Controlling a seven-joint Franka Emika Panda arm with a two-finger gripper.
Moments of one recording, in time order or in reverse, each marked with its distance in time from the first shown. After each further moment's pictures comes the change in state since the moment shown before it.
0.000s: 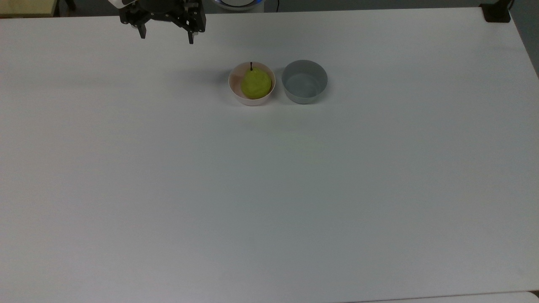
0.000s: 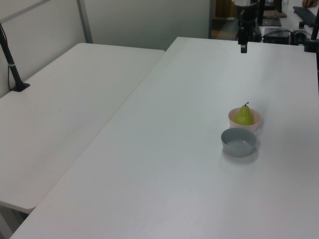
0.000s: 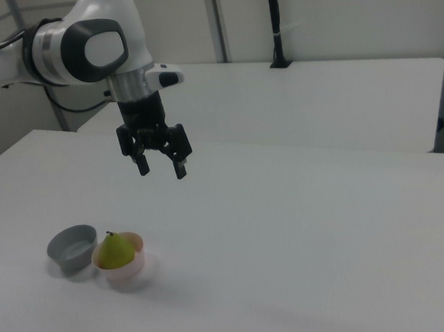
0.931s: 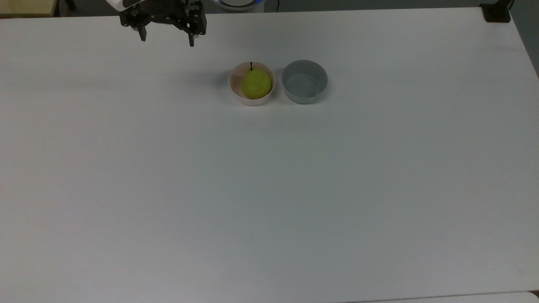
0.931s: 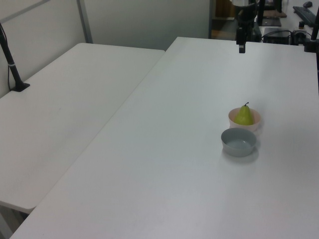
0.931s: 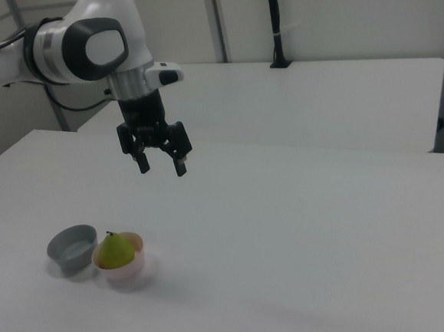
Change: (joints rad) arm 0.021 0.017 -0.011 0.020 0.000 0.000 0.001
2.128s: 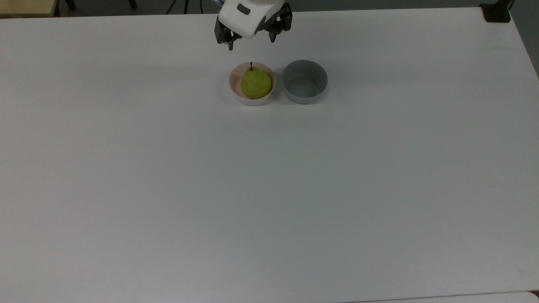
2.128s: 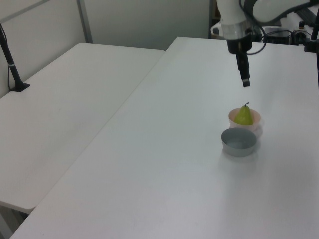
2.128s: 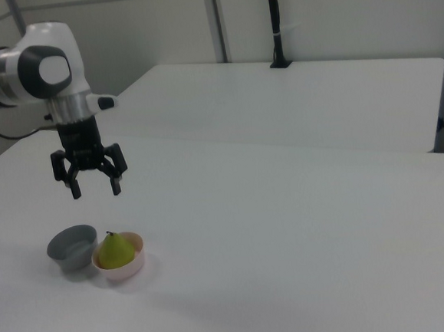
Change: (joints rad) arm 0.393 0.019 -0.108 -0.096 0.033 -0.066 -0.058
